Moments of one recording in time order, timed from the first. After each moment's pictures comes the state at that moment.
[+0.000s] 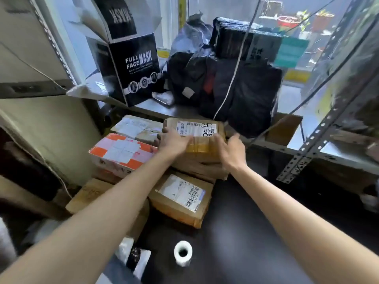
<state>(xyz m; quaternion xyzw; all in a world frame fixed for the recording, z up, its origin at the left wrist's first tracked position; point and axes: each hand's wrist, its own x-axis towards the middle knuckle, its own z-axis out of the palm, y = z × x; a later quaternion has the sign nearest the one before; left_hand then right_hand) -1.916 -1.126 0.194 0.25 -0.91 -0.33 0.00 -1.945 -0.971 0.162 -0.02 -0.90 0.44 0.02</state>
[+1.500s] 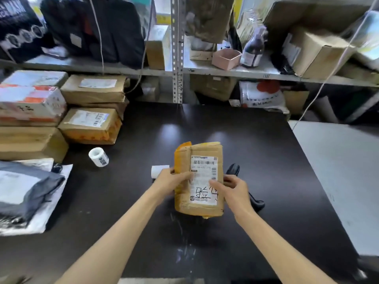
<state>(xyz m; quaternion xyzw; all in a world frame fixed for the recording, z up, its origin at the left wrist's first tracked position) -1.578 -0.834 0.075 0.11 -0.73 -0.62 -0.27 -1.516 -0.648 0.070 -0.29 -0.70 0.65 -0.02</state>
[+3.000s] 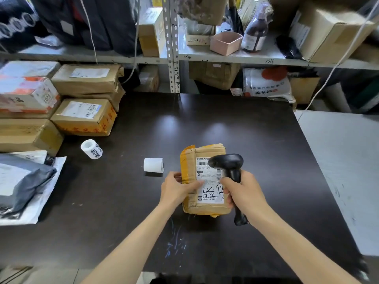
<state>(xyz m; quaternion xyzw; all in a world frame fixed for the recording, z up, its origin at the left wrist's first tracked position) -1.551 -0.784 0.024 0.15 -0.80 -0.56 -0.17 -1.500 -0.614 0.116 -0.24 -0.80 0.55 -0.10</state>
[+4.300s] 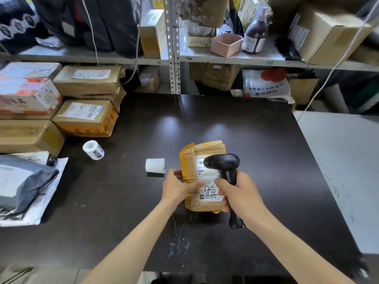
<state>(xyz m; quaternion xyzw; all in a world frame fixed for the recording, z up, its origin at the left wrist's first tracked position) -1.557 -0.788 0.019 0.14 -0.79 -0.57 -0.17 -1.490 -0.638 0.145 -0.23 -0.81 0.53 -0.11</state>
